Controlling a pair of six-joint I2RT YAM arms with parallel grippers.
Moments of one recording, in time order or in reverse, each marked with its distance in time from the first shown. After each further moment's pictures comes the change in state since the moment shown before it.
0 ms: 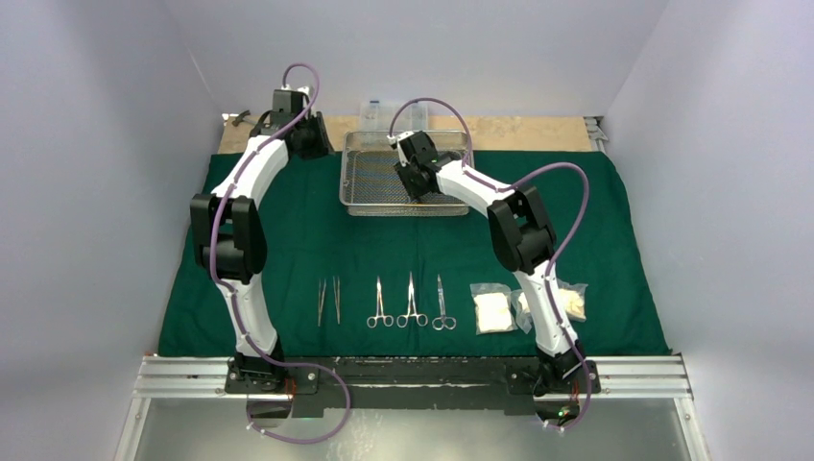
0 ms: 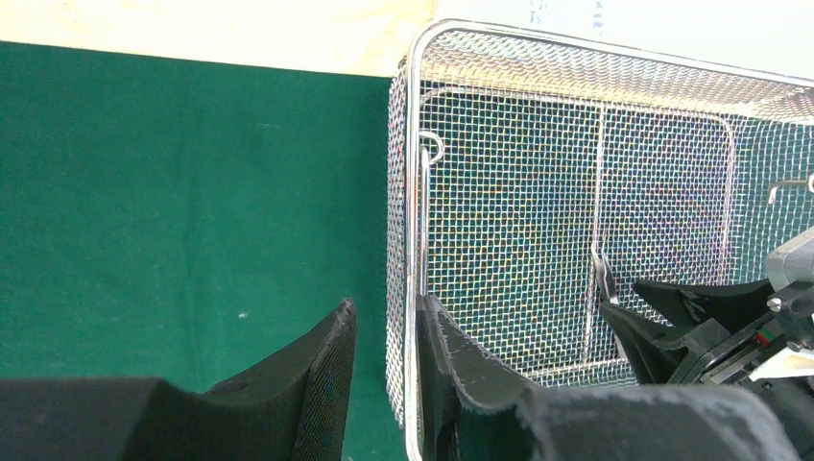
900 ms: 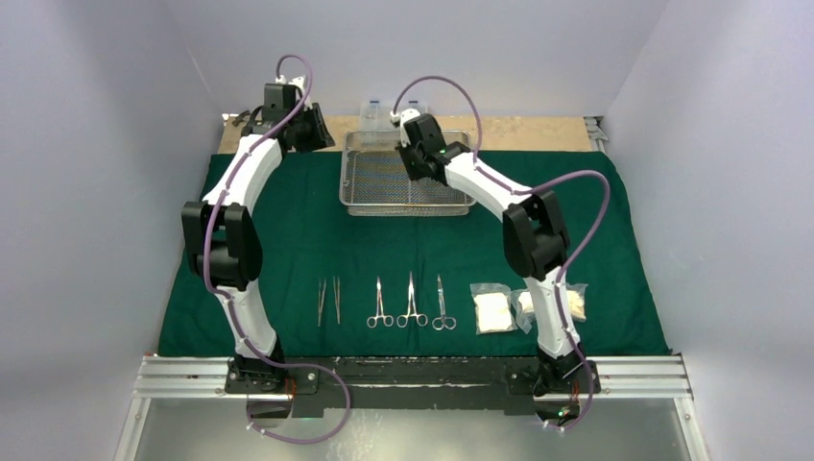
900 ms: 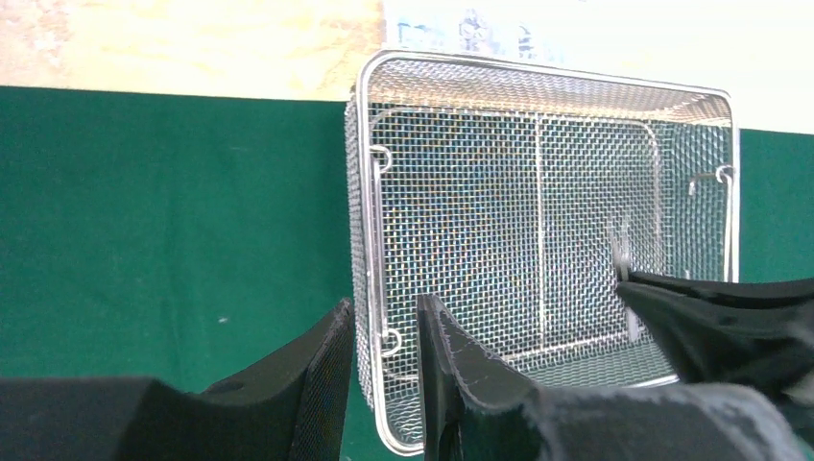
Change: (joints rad) left arm 0.010 -0.063 0.002 0.005 0.054 -0.009; right arm -0.002 -0.085 0.001 0.042 -0.029 0.041
